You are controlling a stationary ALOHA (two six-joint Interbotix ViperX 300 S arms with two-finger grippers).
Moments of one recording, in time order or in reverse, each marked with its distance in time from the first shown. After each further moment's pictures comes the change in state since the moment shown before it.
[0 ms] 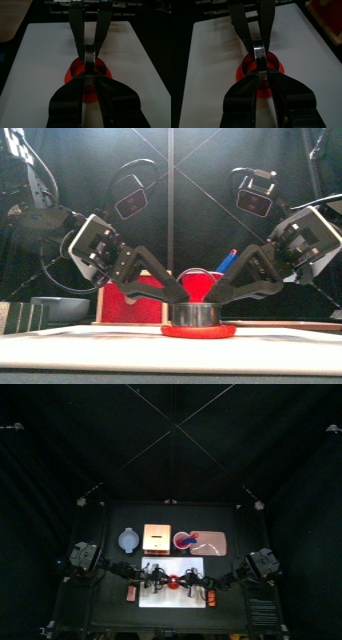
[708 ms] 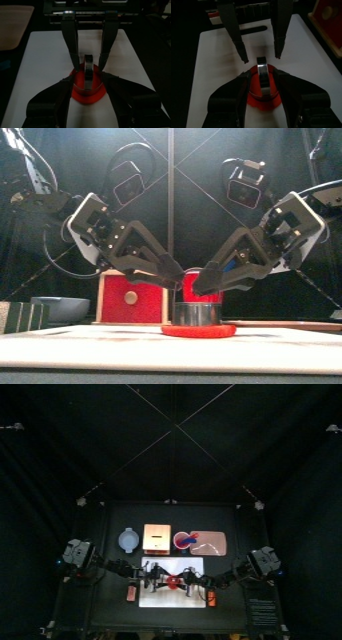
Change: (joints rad) left arm 0.035 -0.115 0.034 0.046 0.020 -0.002; right arm -0.034 -0.048 -0.029 -0.054 0.025 -0.002
